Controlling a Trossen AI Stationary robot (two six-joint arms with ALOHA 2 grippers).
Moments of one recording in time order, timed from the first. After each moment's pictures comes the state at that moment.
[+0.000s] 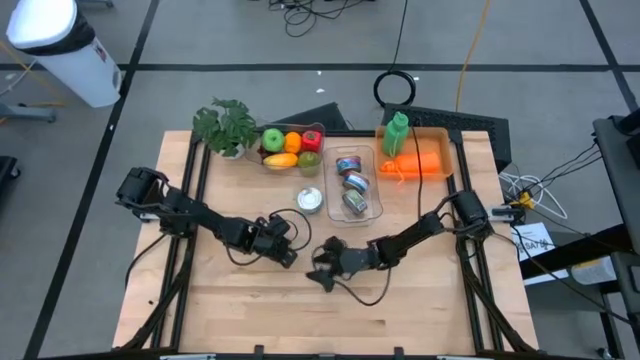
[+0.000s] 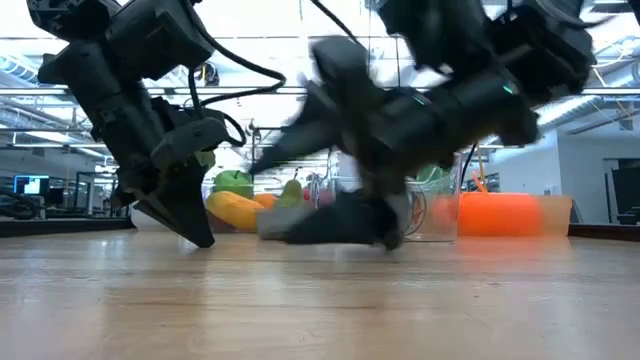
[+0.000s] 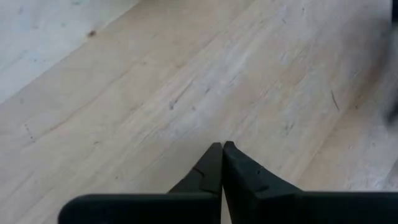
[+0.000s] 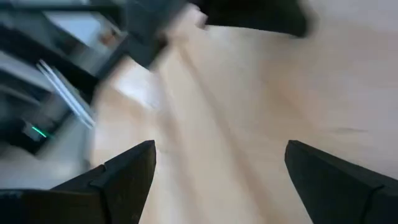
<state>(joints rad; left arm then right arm) -0.28 1.68 0.69 -0.21 -0.30 -1.03 0.31 2.09 0.91 0.66 0.22 0.94</state>
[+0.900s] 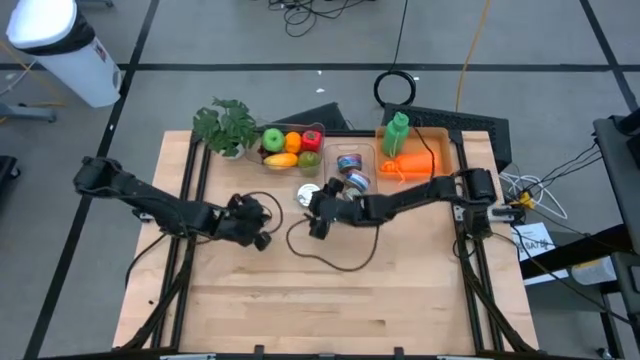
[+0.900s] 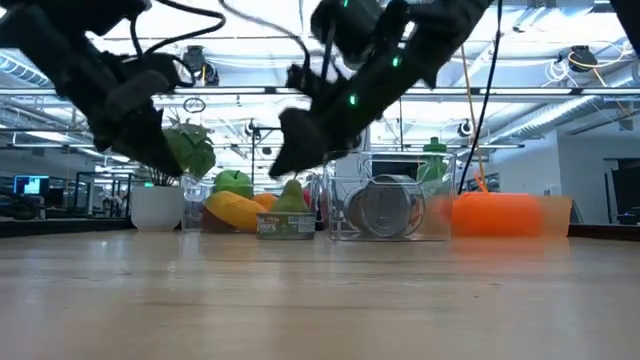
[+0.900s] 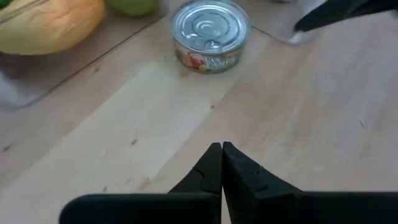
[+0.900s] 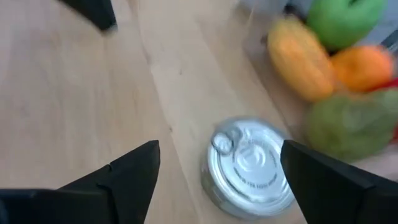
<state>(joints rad) -0.28 1.18 0.54 -0.32 -0.57 -0.77 0.05 1.92 1.18 0.13 0.44 0.08</state>
